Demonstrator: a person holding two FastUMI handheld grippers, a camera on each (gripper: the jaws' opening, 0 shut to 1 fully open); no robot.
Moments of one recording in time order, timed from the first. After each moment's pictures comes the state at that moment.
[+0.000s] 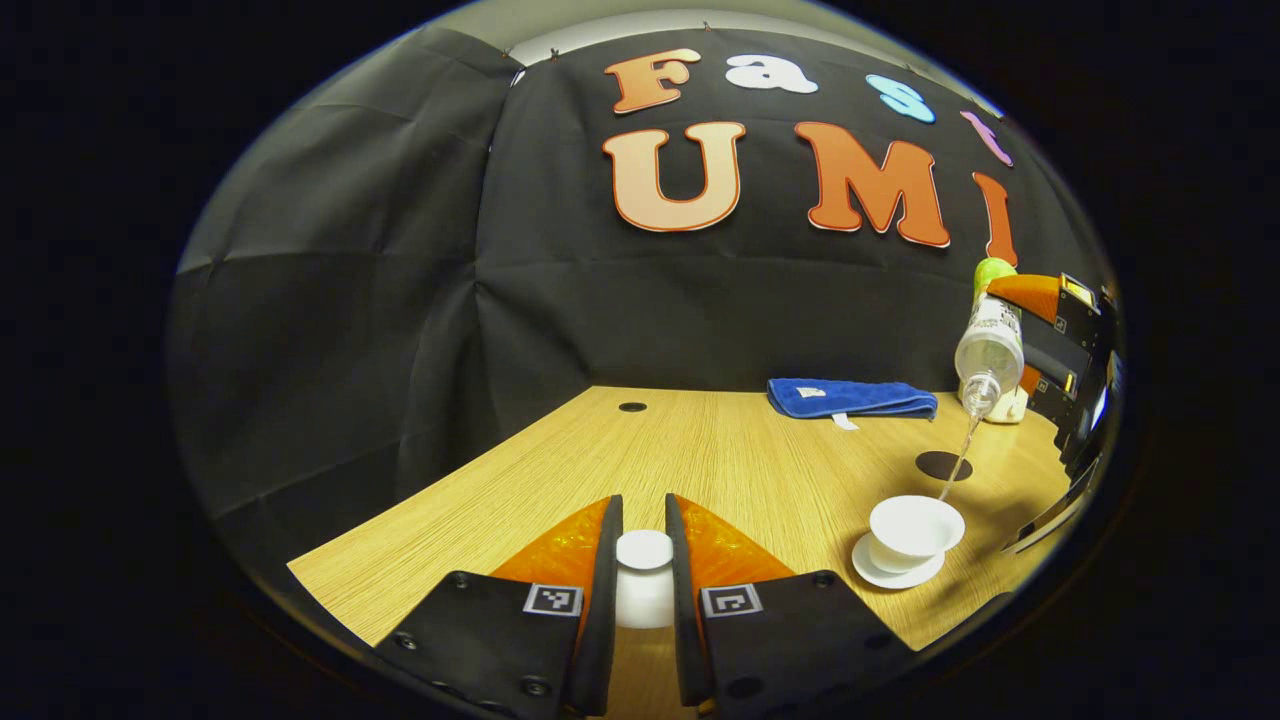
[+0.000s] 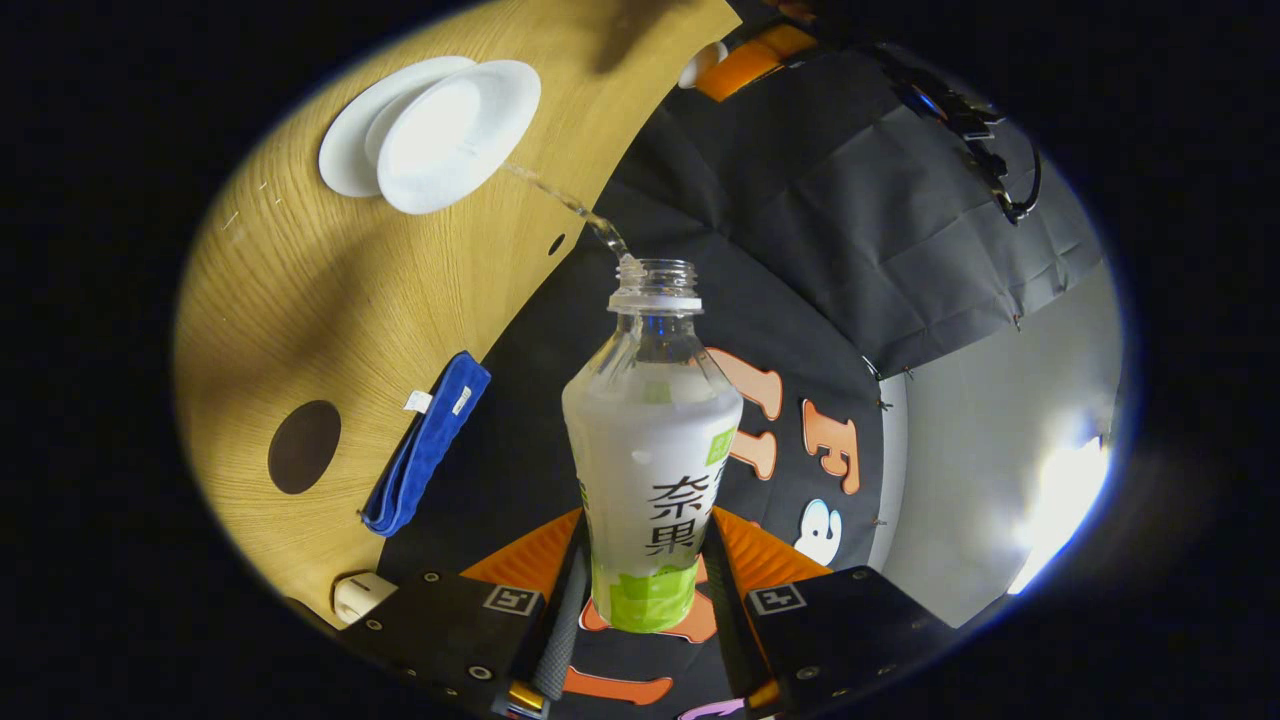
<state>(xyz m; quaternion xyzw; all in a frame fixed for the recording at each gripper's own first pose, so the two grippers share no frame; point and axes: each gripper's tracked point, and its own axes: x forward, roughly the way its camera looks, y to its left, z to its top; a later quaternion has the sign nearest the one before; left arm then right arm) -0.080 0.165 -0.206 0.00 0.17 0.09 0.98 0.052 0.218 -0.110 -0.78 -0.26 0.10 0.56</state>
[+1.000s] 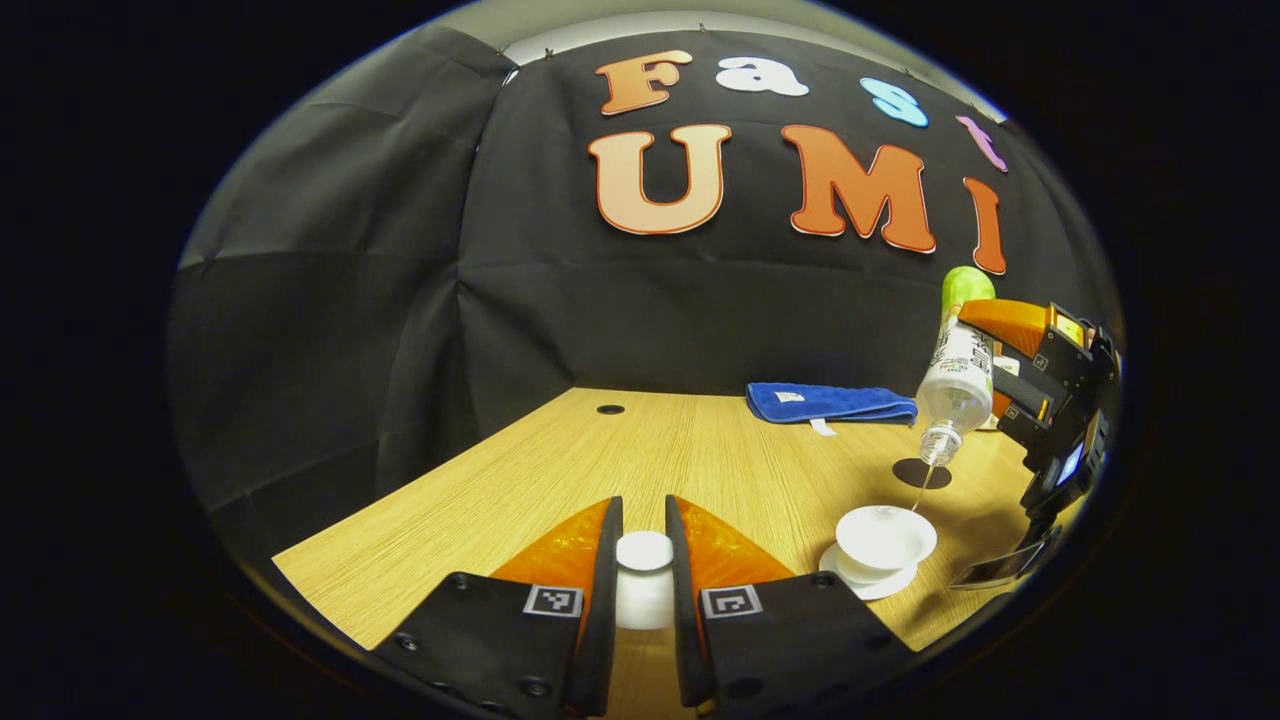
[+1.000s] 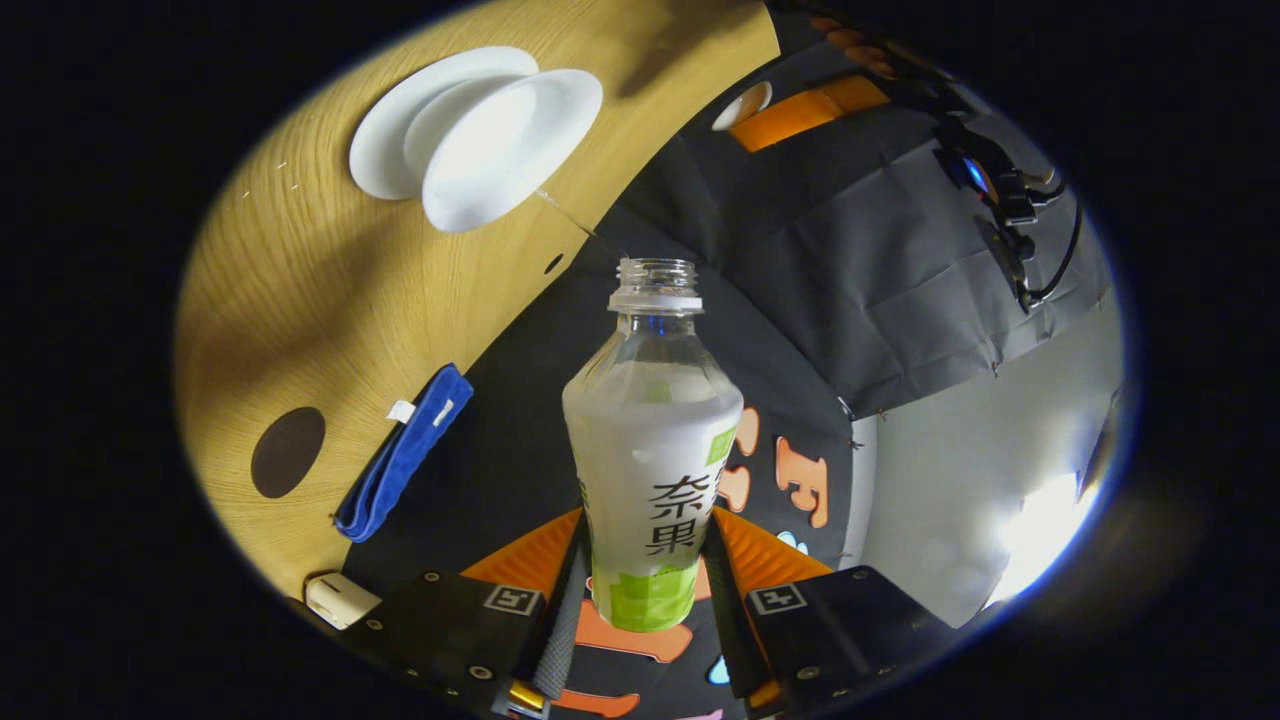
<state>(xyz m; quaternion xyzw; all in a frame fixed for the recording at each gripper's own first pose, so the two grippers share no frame) -0.075 0.142 -0.203 -0.01 0.18 0.07 0.98 0.039 0.241 -0.108 -0.79 -0.34 0.08 0.50</state>
